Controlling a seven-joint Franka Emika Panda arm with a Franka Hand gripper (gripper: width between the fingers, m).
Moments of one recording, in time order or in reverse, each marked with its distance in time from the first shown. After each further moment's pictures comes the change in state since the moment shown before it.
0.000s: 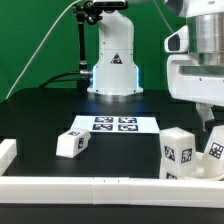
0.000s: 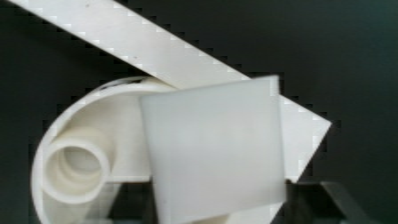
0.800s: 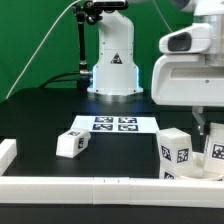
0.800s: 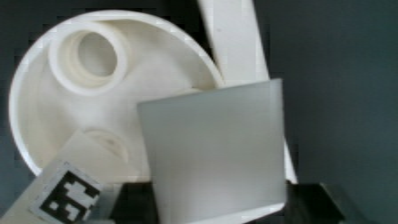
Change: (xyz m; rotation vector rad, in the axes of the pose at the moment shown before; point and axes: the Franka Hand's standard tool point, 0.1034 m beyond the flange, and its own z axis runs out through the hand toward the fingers) arm 0.003 -0.001 0.000 -0.056 -0.023 -0.646
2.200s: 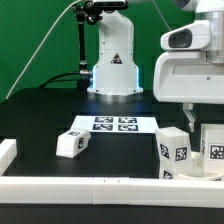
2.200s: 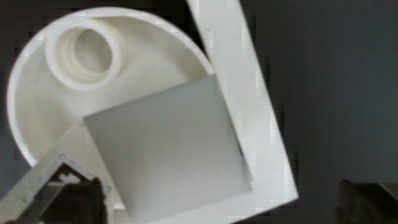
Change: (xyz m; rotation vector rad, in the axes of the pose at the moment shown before) arm -0.005 -0.001 0.002 -0.041 0.010 -0.154
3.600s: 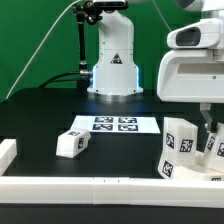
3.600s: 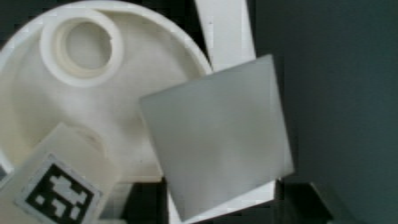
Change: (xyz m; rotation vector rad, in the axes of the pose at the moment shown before) arm 0.002 -0.006 -0.006 0.002 0.029 0.035
